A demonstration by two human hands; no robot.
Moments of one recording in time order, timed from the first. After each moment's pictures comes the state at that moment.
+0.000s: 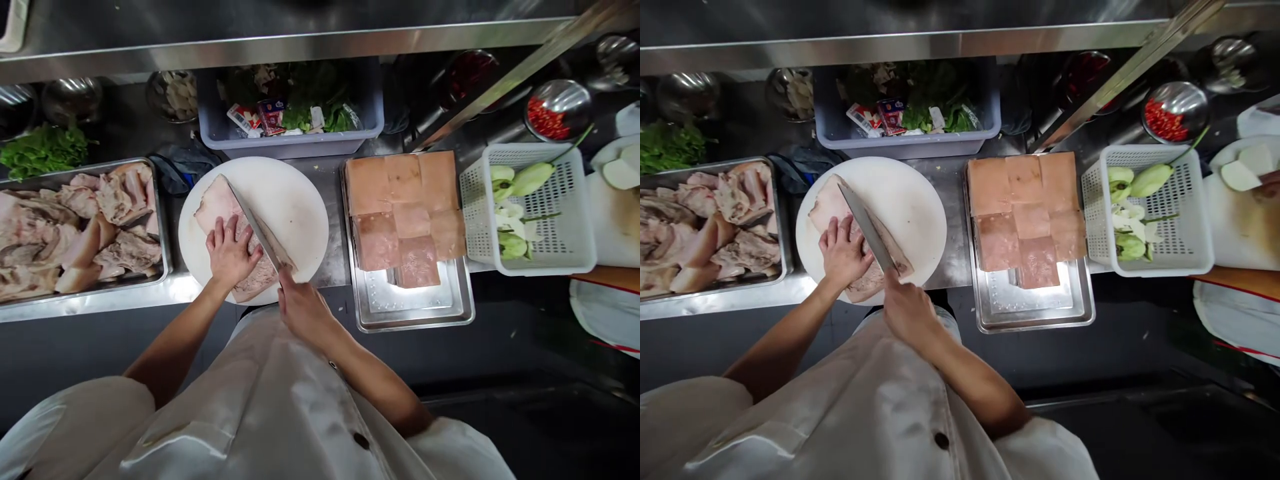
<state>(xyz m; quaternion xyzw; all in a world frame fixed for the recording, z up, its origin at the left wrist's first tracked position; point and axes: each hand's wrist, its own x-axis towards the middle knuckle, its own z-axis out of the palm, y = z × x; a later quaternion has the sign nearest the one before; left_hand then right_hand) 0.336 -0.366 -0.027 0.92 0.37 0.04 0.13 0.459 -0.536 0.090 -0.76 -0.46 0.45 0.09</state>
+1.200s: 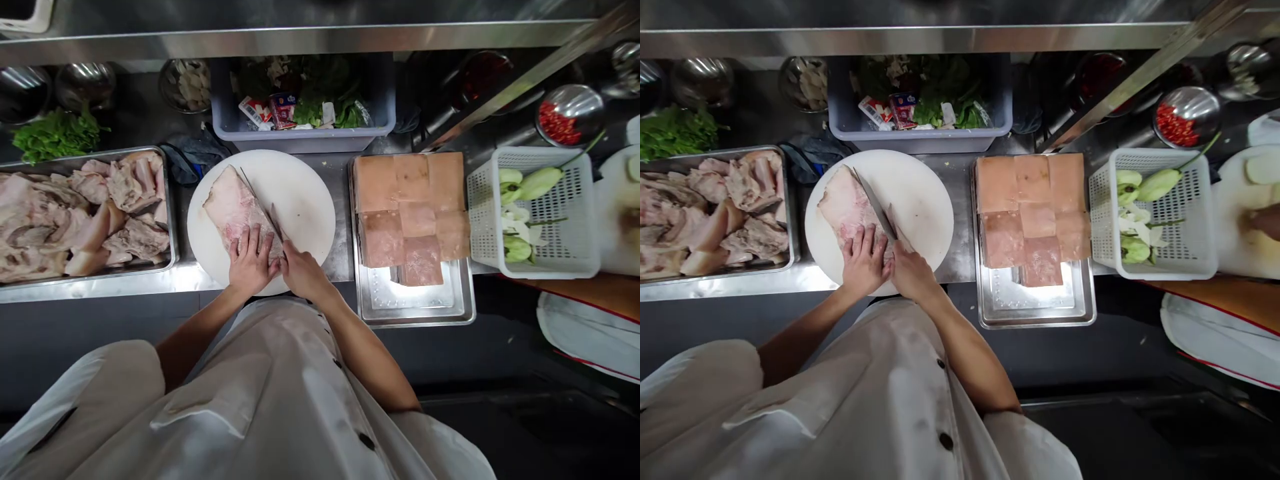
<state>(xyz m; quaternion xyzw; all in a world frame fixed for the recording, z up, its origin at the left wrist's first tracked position) 0.322 -0.417 -0.022 0.94 0.32 0.01 0.14 0.468 -0.528 0.073 -0.77 -0.46 0.42 0.11</state>
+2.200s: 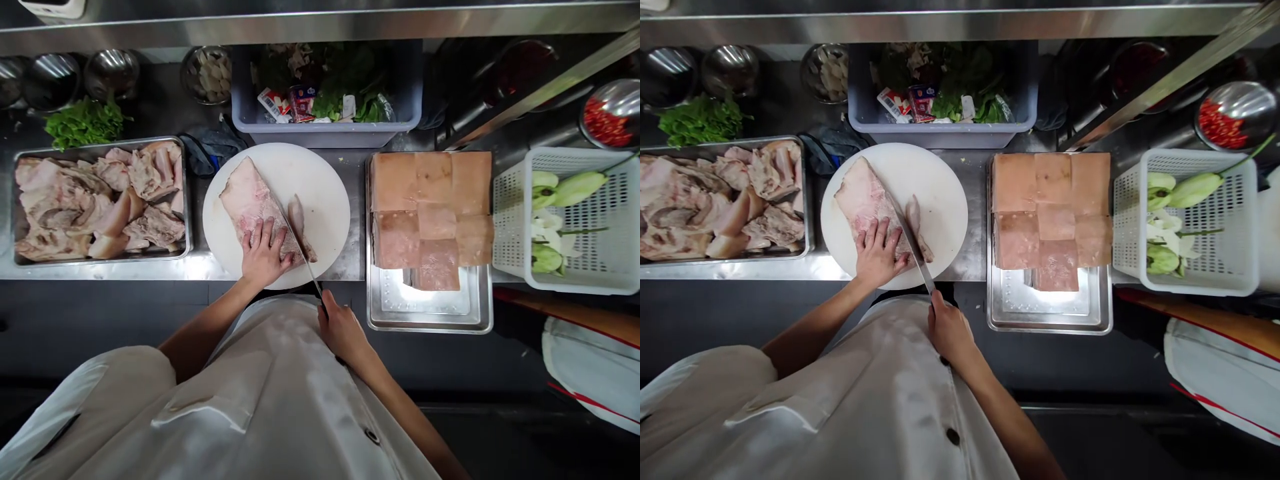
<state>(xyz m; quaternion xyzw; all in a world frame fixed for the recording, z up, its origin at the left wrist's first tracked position) 0.322 -0.421 -0.033 0.92 0.35 0.03 0.15 0.436 -0.618 0.046 -0.79 -0.42 0.44 0.06</state>
